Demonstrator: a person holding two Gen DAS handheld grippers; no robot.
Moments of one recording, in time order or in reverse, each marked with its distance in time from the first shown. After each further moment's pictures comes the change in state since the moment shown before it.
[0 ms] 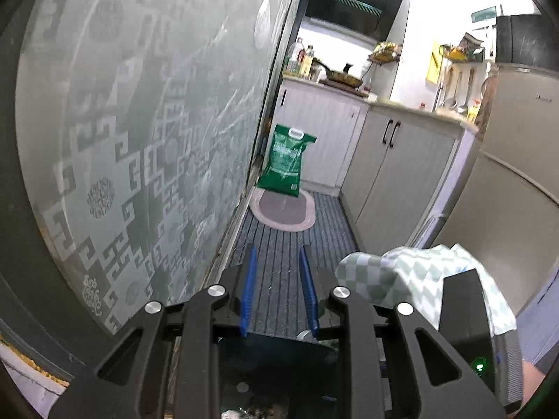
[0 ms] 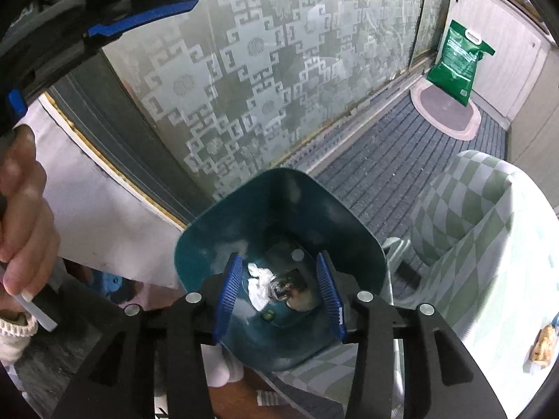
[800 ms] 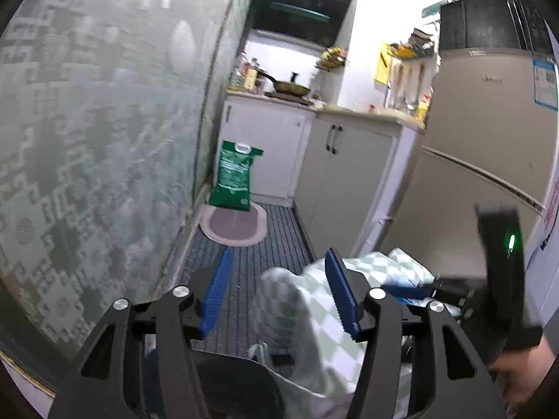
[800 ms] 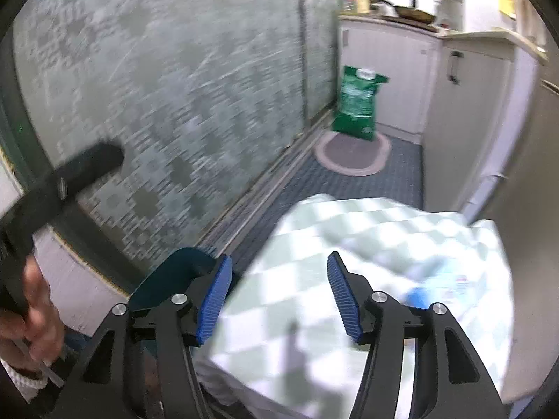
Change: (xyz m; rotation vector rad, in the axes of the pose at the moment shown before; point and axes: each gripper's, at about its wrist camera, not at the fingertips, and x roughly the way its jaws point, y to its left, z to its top) left arm 0.004 -0.111 0.002 0.091 -0.025 -0.154; right arm -0.129 -0.109 -0.039 0.235 -0.335 -0.225
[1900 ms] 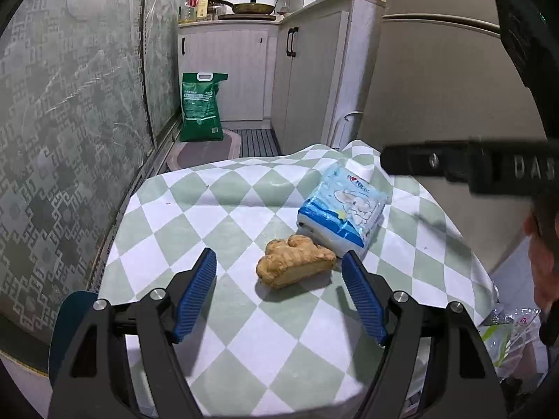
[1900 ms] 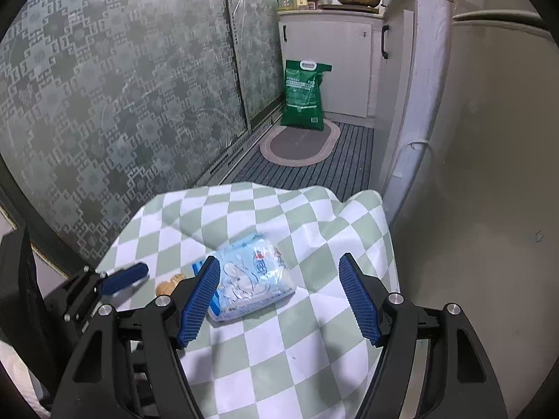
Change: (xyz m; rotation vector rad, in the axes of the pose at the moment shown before) left arm 0.113 -0.137 -0.086 0.125 0.296 0.041; right arm -0.028 -0.157 -0.028 0.095 0.018 -0.065
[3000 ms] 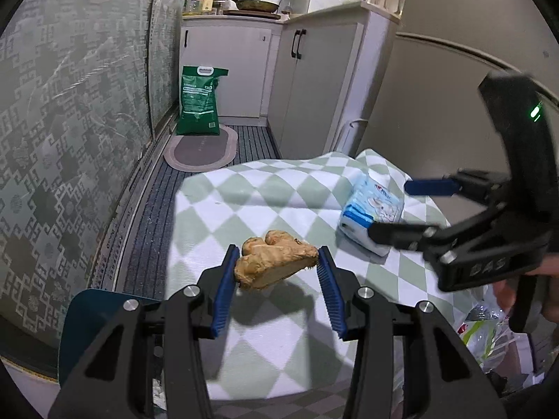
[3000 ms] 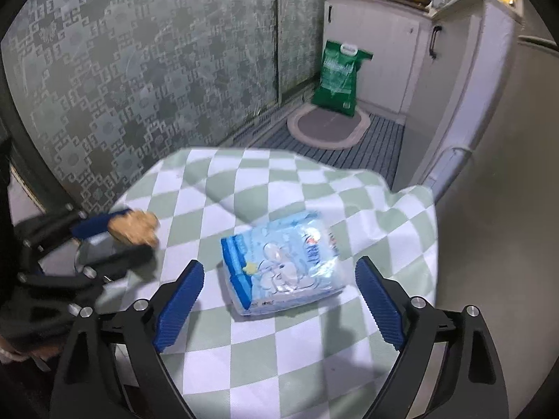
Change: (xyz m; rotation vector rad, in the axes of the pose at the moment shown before) left arm -0.025 0.049 0.005 -0.038 0.010 -0.068; right arm 0.037 0.037 -0.007 -0.168 0.112 0.044
